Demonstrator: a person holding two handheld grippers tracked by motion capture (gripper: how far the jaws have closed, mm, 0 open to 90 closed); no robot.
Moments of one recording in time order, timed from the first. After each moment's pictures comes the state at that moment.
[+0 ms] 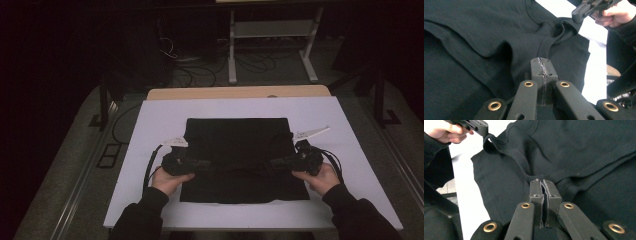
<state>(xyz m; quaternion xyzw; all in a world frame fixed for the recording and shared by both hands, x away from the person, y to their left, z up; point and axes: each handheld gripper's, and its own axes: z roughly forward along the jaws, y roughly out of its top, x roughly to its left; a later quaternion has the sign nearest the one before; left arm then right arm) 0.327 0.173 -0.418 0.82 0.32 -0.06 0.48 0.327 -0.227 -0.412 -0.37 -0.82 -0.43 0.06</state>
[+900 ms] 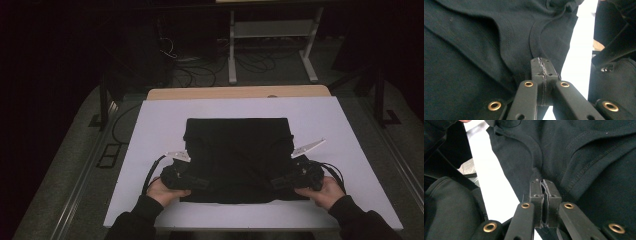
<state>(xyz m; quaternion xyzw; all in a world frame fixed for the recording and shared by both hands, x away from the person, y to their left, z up) 0.303 0.176 -0.431 0.85 0.29 -0.13 0.42 0.296 -0.223 -0.425 -0.34 -0.84 -0.39 0.13</state>
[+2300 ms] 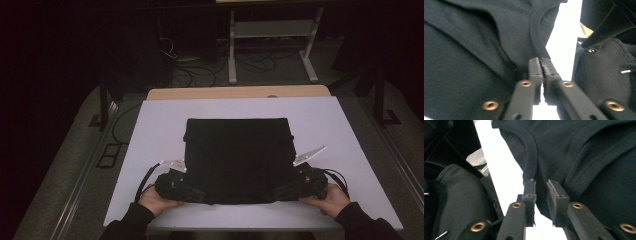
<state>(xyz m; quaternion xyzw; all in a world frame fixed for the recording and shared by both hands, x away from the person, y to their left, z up) 0.282 0.189 -0.429 0.87 0.26 -0.14 0.41 0.280 -0.227 -0.427 -0.34 -0.85 -0.38 0.15</state>
